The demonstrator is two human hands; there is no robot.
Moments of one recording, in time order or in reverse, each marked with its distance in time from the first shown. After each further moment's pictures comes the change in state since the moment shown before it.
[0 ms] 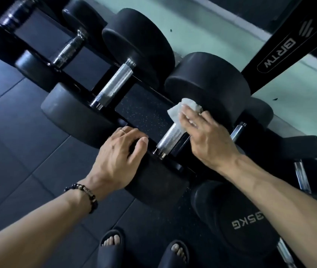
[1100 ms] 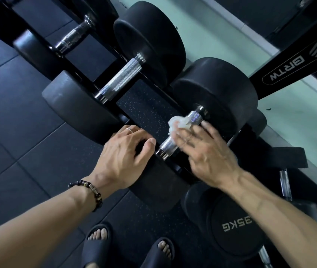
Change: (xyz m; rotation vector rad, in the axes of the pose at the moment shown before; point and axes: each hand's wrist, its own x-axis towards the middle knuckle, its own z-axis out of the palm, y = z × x) left_hand 0.000 -0.003 0.000 -0.075 -0.010 -0.015; right_hand -0.012 -0.014 -0.009 -0.160 -0.199 -0.182
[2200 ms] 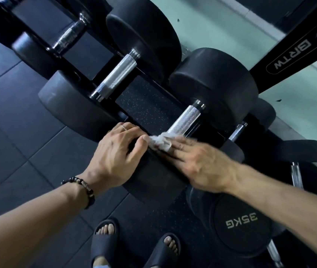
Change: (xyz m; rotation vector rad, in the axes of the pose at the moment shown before) left_hand 0.002 0.000 0.000 0.056 0.010 0.035; right_hand -0.004 0.002 0.004 0.199 -0.015 -0.382
